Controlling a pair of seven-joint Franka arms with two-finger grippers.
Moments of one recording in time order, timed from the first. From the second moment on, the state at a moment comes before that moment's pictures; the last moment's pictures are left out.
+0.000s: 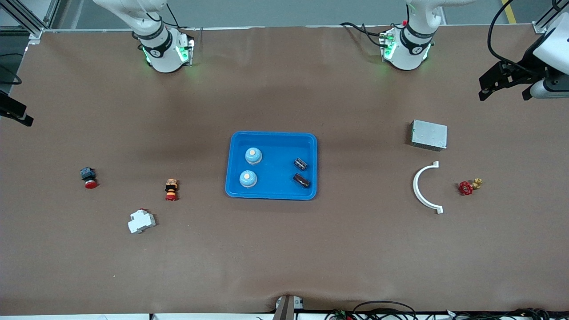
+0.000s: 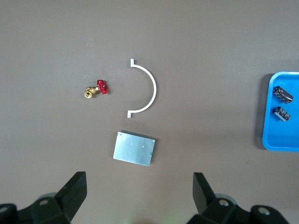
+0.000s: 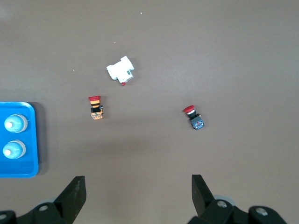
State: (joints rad) left arm 0.01 -0.10 -0.11 -1.60 0.02 1.51 -0.08; right arm -0.13 0.03 -0.03 -1.49 0.03 1.54 -0.12
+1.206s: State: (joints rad) left arm -0.04 0.20 -0.24 -1.58 -0.04 1.72 -0.23; right arm -0.01 -0.04 0.00 -1.74 0.04 1.68 0.19
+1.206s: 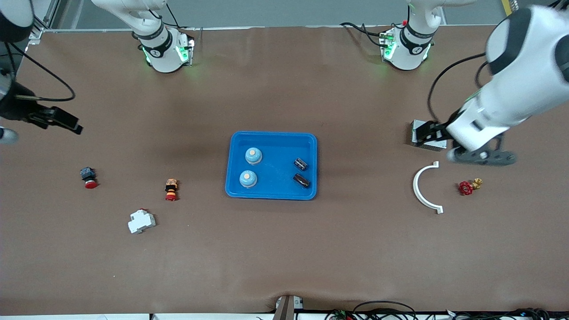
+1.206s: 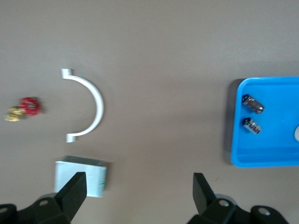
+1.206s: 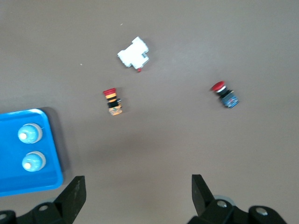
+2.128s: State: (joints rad) left arm -0.41 0.63 -0.25 -1.59 0.01 2.16 -1.09; right arm -0.07 -0.09 -0.04 -1.68 0.02 1.62 -0.02
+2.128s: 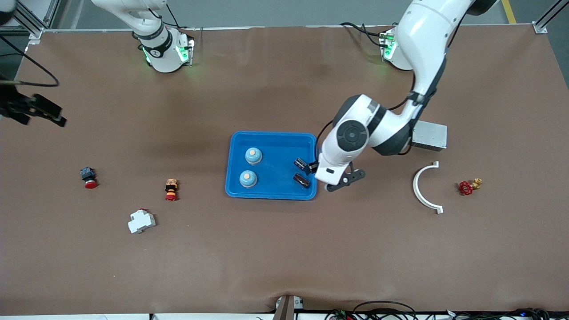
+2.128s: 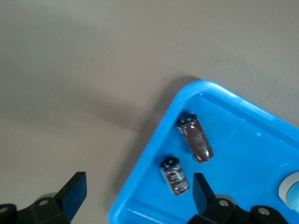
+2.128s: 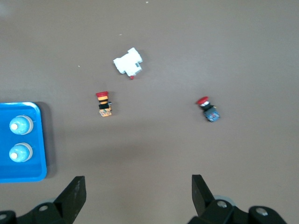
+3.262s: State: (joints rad) left arm -0.53 0.80 -0.24 -1.58 0.02 2.30 -1.35; right arm 0.41 0.08 0.02 -1.92 0.04 2.08 0.85
